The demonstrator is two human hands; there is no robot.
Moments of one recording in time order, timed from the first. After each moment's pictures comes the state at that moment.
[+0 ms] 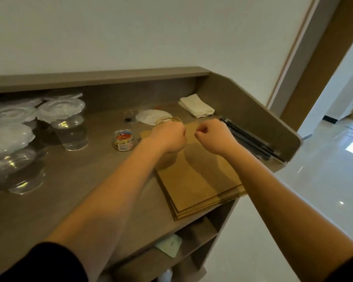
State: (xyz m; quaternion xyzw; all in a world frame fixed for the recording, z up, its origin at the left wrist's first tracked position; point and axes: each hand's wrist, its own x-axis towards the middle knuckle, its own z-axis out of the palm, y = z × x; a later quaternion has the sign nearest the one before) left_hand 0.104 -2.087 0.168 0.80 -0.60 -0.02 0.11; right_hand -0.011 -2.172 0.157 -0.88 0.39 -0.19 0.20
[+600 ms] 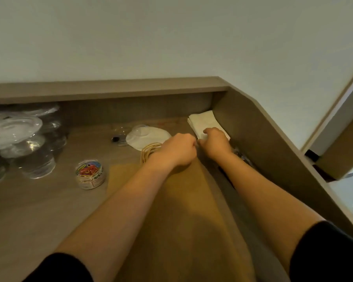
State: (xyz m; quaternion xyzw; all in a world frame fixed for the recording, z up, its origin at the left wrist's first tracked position) left_hand 0.145 -2.258 0.141 0.85 -0.48 -0.09 0.19; right_hand 0.088 -2.379 0.117 -0.90 0.36 -0.15 0.17
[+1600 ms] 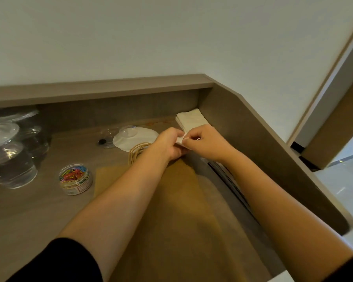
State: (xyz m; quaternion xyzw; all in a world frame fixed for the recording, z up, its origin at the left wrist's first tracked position) left_hand 0.142 -2.276 0.148 0.52 -0.03 -0.51 0.68; right_hand 0.039 -2.346 0.154 -0.91 0.18 -0.15 0.36
